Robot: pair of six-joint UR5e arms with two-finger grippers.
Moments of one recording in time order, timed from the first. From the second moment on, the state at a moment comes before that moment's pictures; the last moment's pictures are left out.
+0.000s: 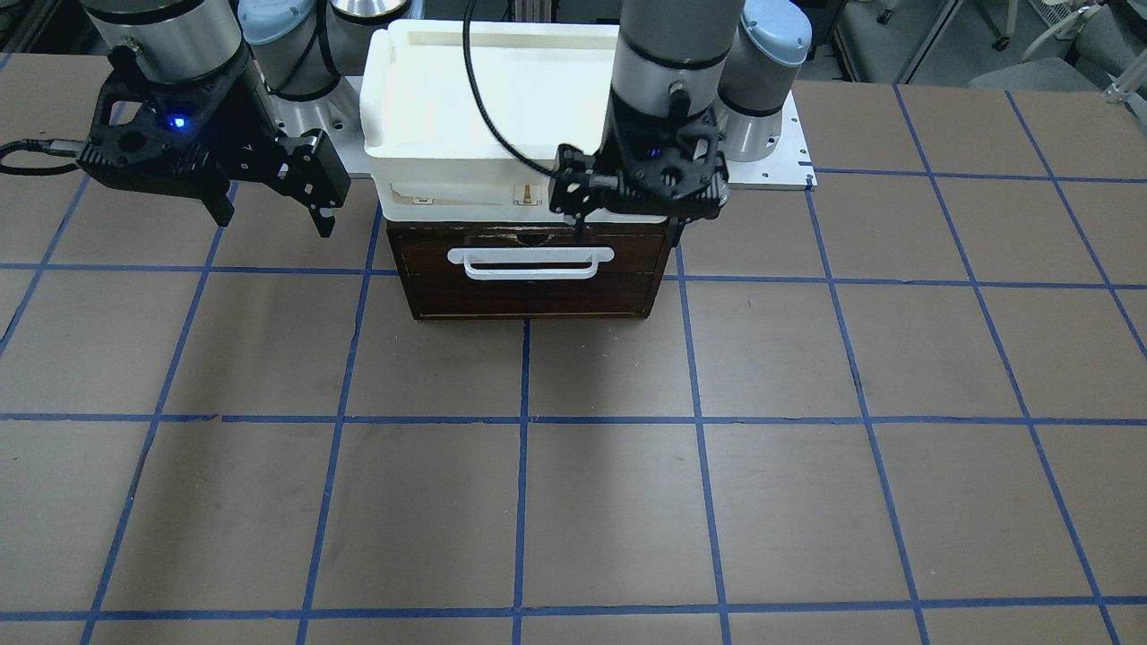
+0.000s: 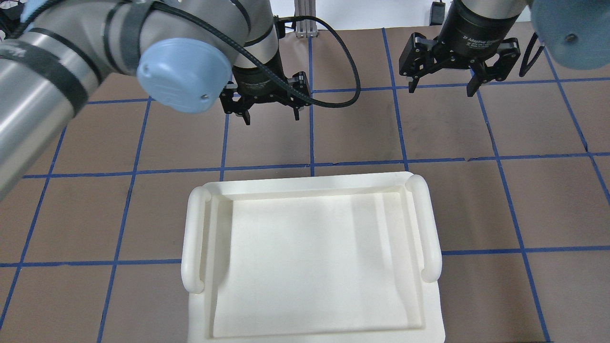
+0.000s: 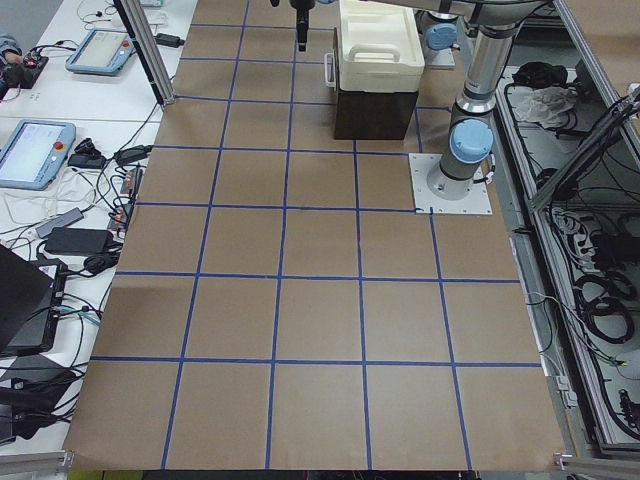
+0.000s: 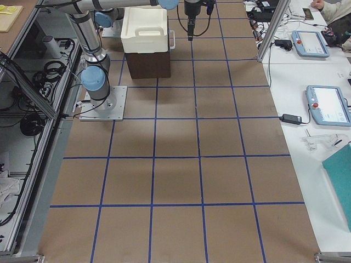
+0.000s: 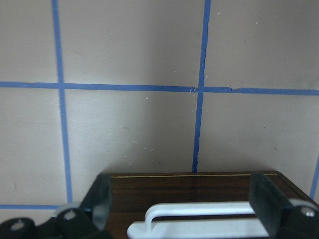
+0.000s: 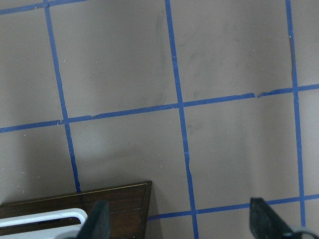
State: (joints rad) left arm -1.81 -1.64 -1.47 -1.56 1.55 -0.23; right arm 1.61 -1.55 1.49 -1.56 -1.56 0.17
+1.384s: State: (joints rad) left arm -1.58 -1.55 -1.46 -1.63 1.53 0.00; right arm 1.61 -1.55 1.50 -1.56 -1.56 0.17
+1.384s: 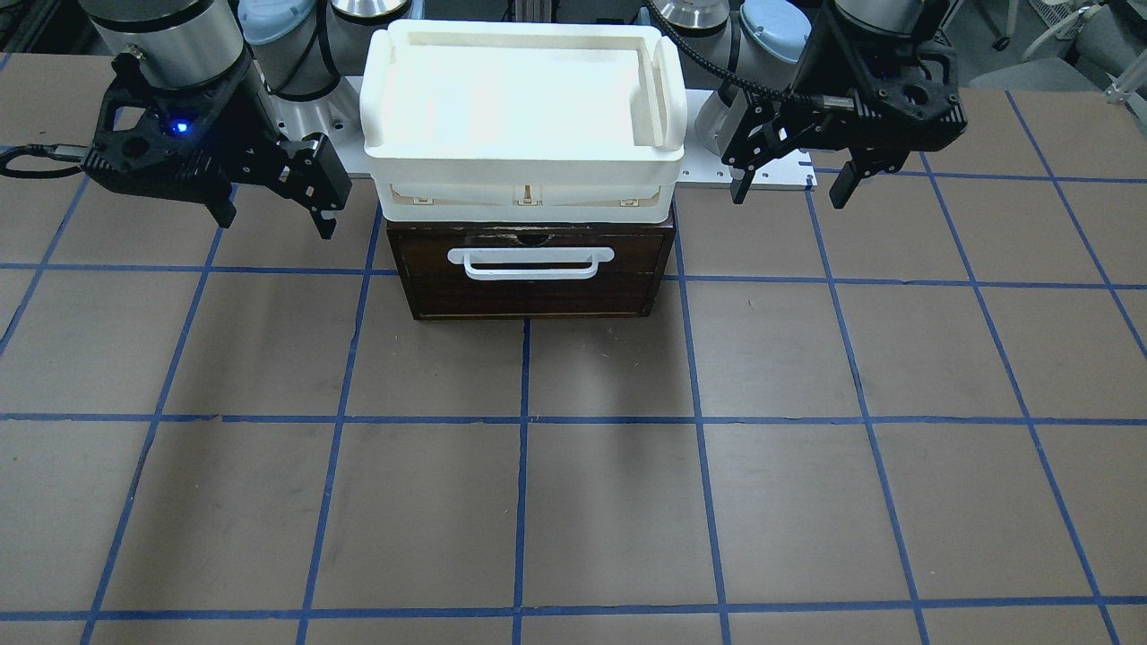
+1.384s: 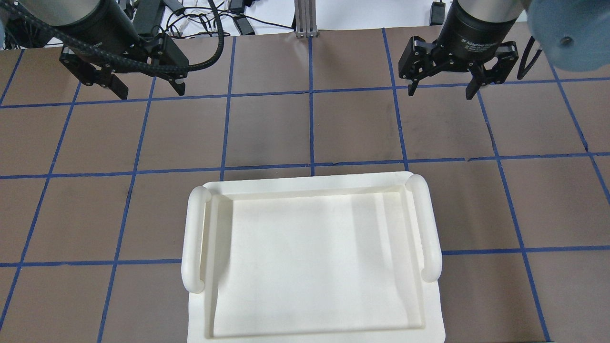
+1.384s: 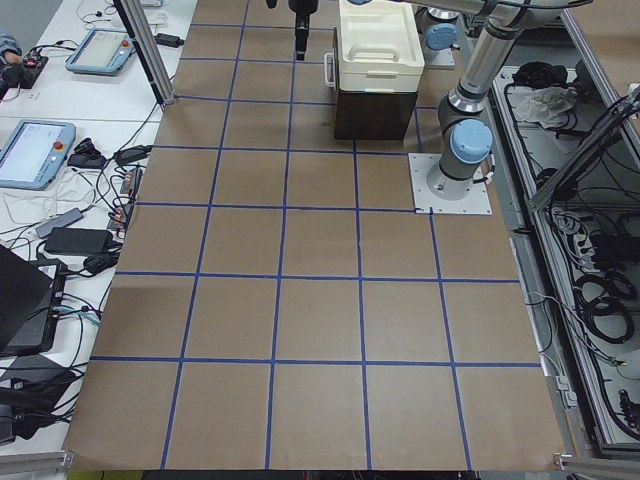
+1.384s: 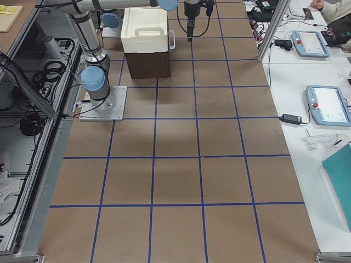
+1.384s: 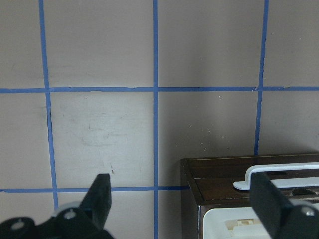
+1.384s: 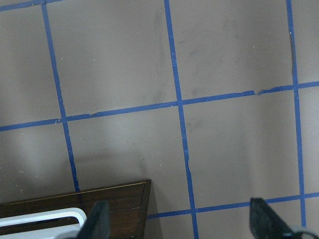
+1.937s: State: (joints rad) left arm -1.58 -1.54 -1.47 -1.64 1.53 0.00; right arm 1.61 -1.55 1.51 -1.56 -1.56 0.17
